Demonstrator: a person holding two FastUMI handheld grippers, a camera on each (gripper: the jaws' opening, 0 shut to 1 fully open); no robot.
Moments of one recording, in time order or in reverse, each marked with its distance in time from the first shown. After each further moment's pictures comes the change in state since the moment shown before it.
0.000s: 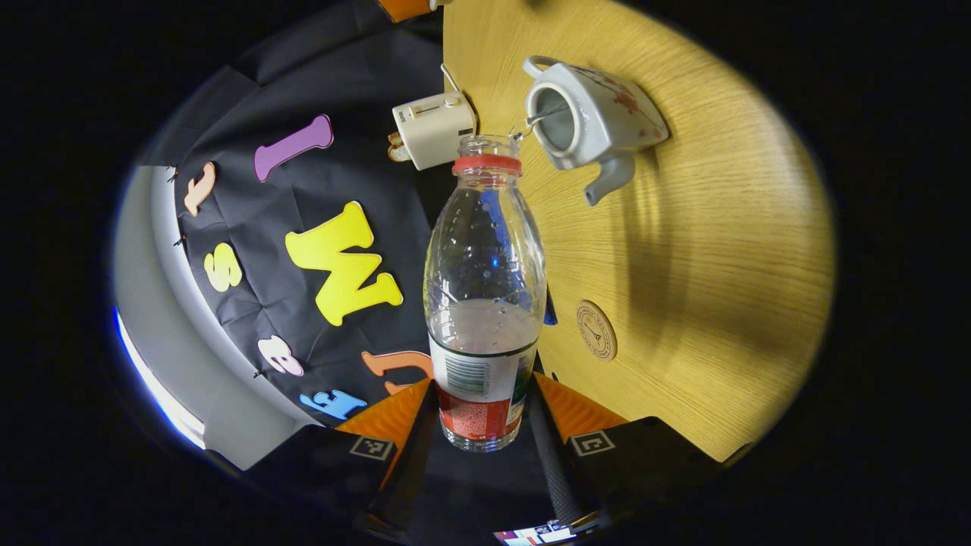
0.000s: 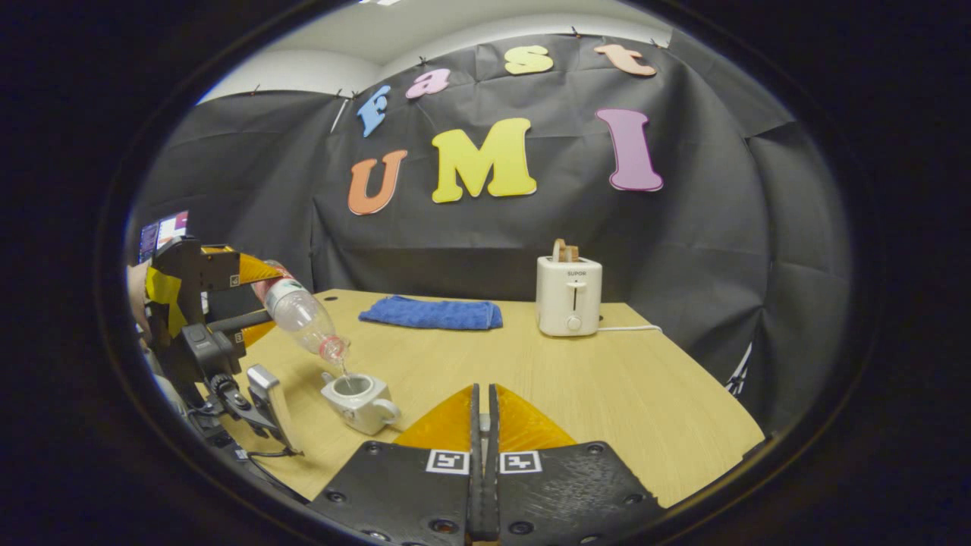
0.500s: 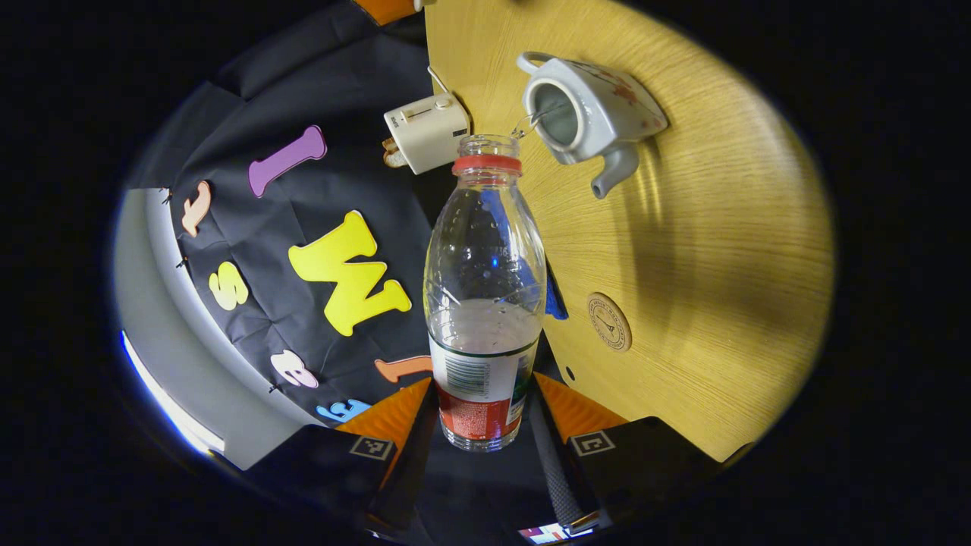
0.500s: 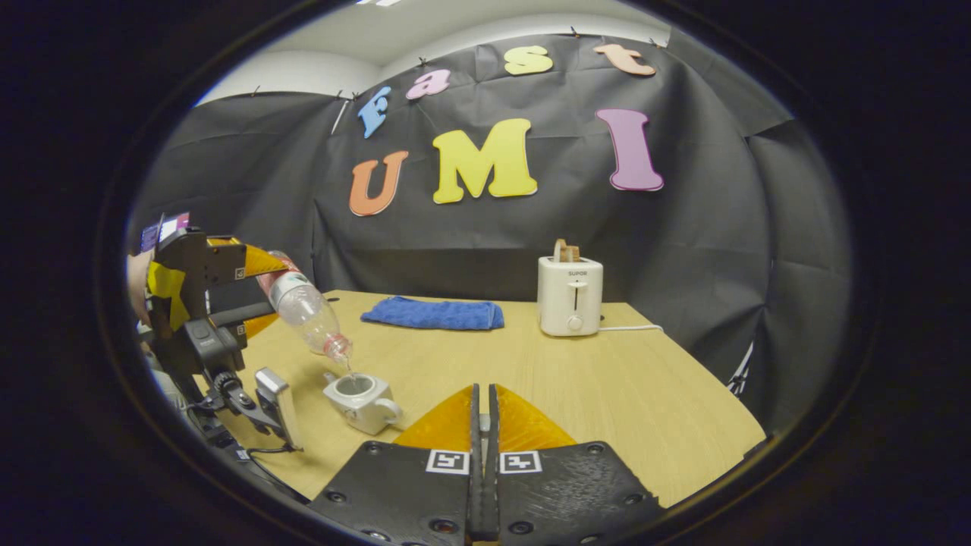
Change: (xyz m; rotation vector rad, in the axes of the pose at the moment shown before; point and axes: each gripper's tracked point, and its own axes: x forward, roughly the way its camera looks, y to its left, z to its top) left arm 0.001 0.011 0.000 0.078 0.005 0.020; right arm -0.002 0.001 0.000 0.001 -0.004 0.006
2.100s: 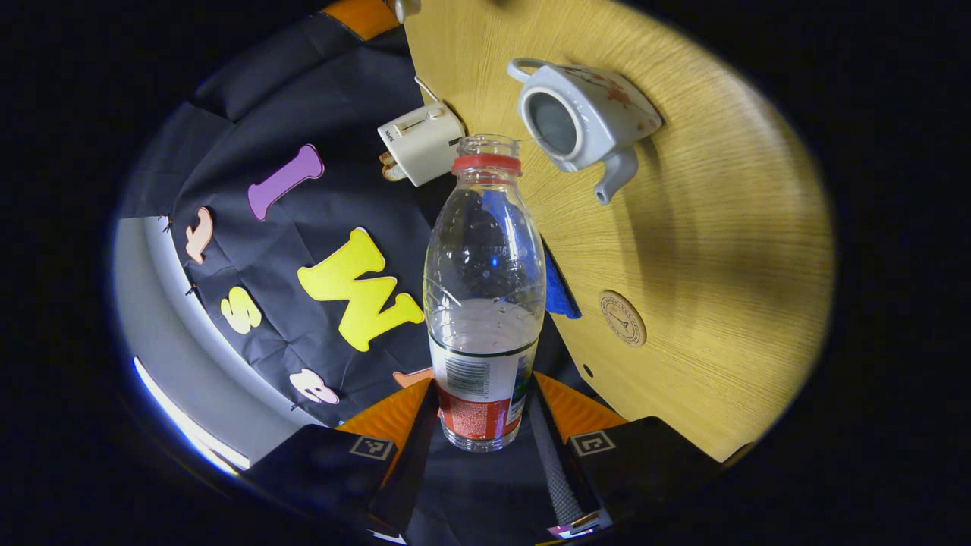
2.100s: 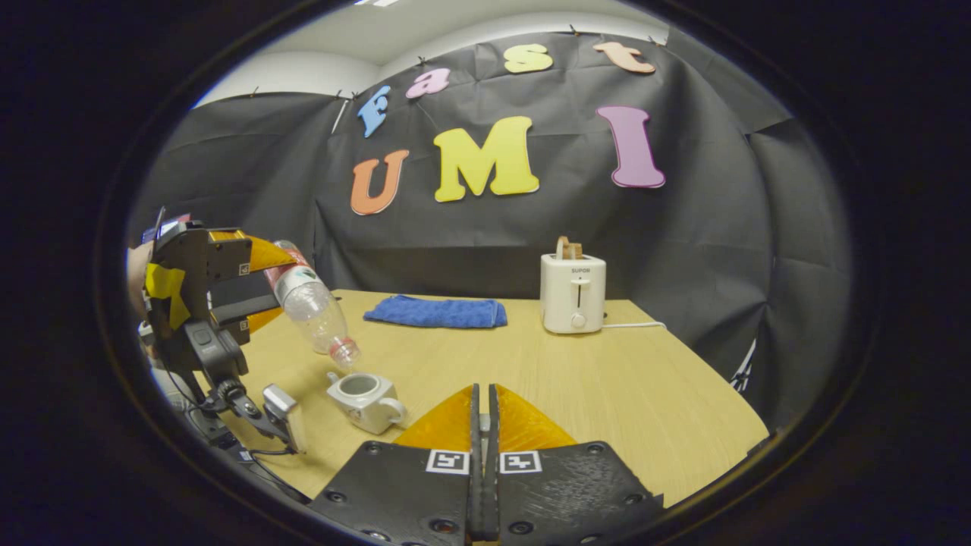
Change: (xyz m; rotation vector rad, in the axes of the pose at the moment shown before) left arm 0.000 0.006 0.007 0.066 -0.025 0.028; right arm -0.001 0.004 0.000 0.009 0.007 0.004
